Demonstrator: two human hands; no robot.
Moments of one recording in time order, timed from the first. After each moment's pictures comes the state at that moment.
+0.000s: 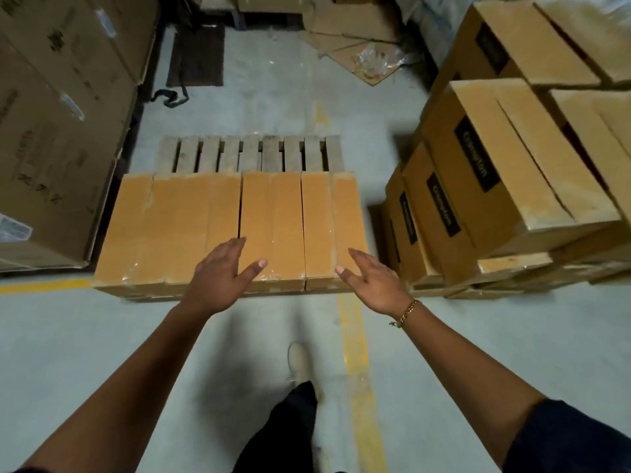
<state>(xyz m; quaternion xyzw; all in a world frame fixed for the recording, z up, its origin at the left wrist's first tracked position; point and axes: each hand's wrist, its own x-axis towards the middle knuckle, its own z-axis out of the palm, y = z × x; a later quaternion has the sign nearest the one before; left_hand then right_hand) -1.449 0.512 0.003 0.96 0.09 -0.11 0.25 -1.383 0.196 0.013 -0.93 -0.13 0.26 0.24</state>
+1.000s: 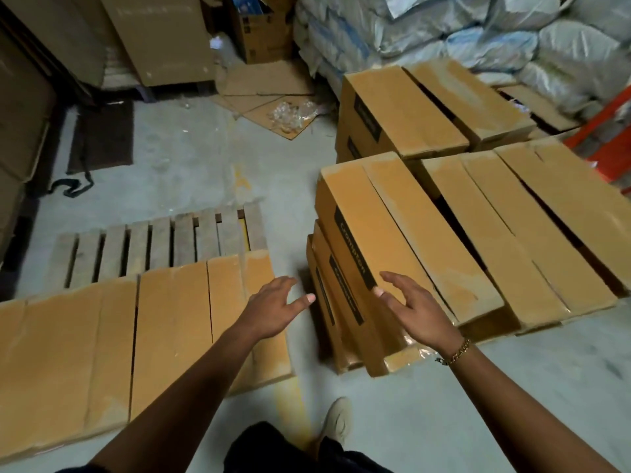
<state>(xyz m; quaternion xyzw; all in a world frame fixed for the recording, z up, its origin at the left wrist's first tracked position) -1.108 0.165 0.045 0.93 -0.04 -0.25 0.28 -1.132 -0.129 0.084 -0.92 0.00 0.15 0.36</state>
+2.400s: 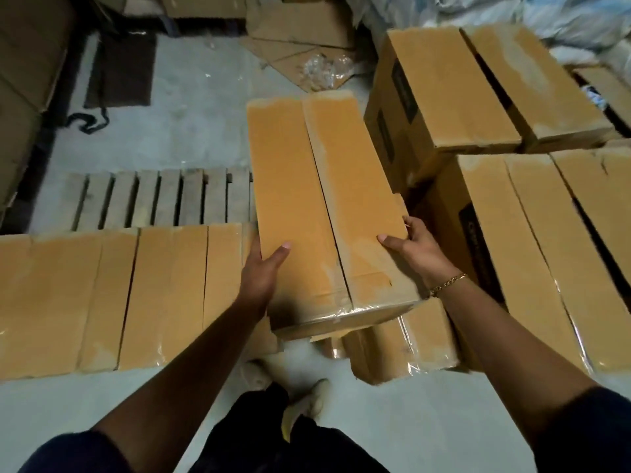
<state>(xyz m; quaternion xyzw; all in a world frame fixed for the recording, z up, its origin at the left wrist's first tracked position) -1.044 0.117 0.029 0.67 0.28 -0.04 0.69 -0.951 -0.159 0.054 -0.80 0.12 0.21 0.55</state>
